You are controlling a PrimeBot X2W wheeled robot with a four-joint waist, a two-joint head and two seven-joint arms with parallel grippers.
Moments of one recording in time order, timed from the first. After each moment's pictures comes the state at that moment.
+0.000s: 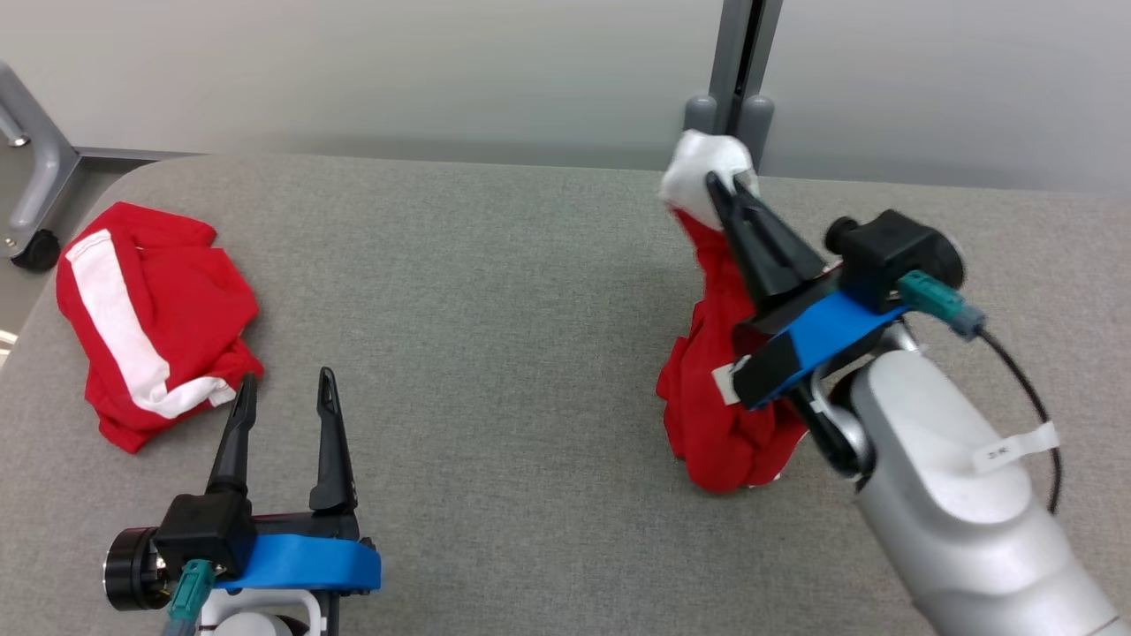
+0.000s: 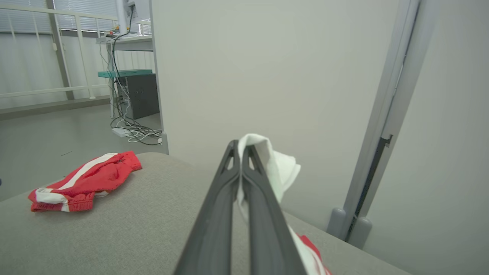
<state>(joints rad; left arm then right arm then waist) -0.07 0.05 -0.04 0.14 -0.12 -0.01 -0.26 -0.68 -0.19 0.42 0.49 0.31 0.13 -0.23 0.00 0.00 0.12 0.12</state>
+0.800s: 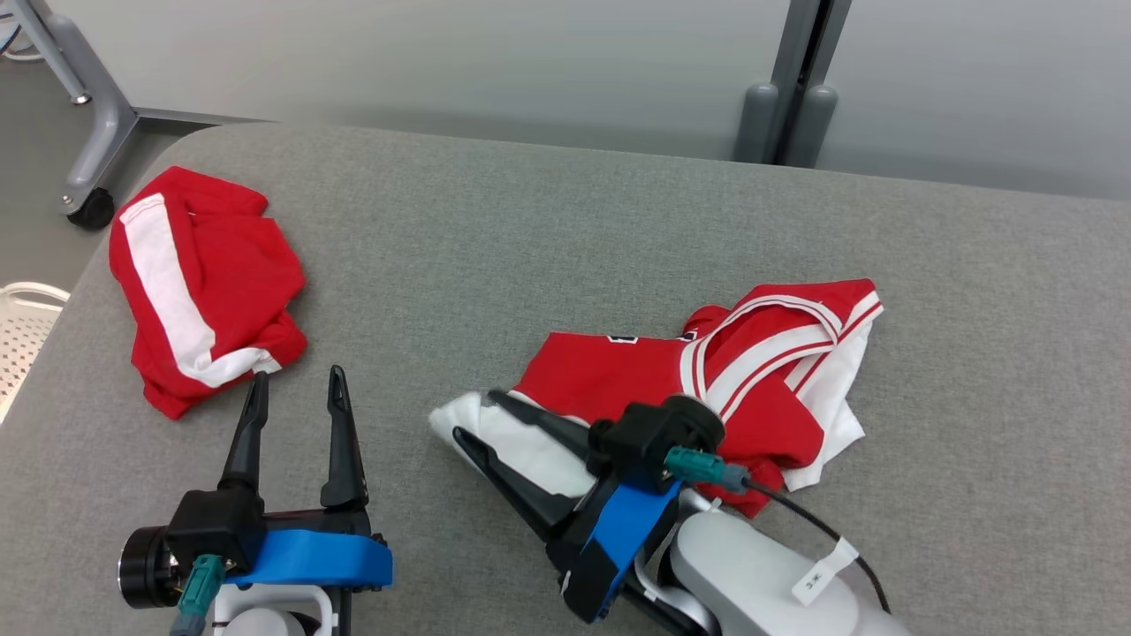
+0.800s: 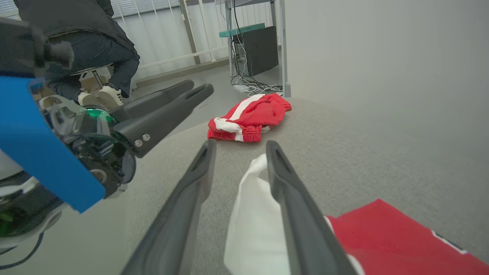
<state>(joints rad) -0.08 0.05 -0.08 0.16 -0.16 0.01 -0.26 -0.61 -0.05 0.94 0.52 0.53 0.13 -0.26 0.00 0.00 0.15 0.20</state>
